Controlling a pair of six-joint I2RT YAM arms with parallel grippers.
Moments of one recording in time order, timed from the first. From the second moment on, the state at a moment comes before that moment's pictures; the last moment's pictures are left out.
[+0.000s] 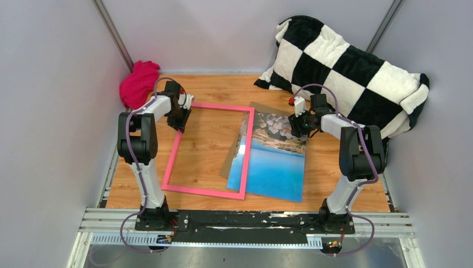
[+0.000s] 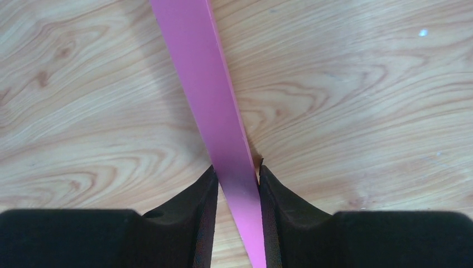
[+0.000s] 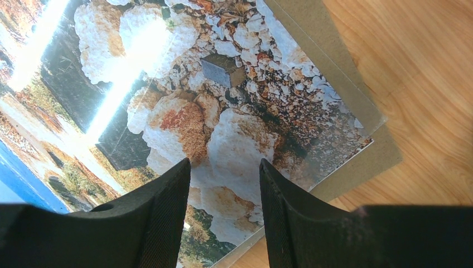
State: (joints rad) left arm -0.05 1.99 1.42 -0.69 0.06 0.29; right arm 0.08 1.78 1.05 -0.25 -0.36 -0.48
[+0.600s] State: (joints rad) left arm 0.05 2.00 1.49 -0.72 0.03 0.35; right arm 0.07 1.79 1.05 -0.25 -0.37 -0.48
